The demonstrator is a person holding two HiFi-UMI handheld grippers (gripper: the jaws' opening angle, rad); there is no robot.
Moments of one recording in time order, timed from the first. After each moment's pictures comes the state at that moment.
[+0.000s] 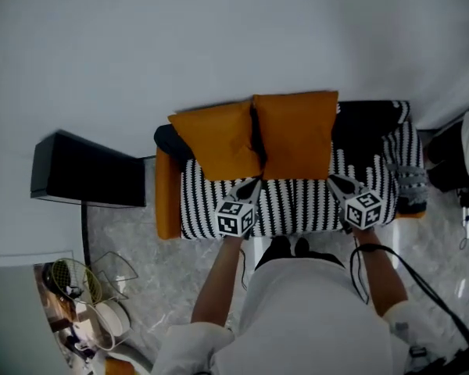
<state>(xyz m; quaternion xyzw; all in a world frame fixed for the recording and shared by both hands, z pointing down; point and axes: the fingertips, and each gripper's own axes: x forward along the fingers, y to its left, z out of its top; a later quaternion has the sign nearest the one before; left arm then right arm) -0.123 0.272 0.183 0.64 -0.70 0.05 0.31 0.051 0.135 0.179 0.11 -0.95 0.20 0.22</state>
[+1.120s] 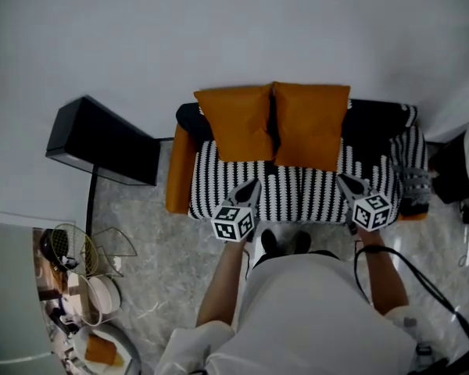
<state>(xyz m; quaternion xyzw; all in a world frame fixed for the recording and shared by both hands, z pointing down) -0.070 0.394 0.124 0.60 -0.76 -0.02 0.26 0.106 0.211 0.136 0.09 -0.96 0.17 0.18</state>
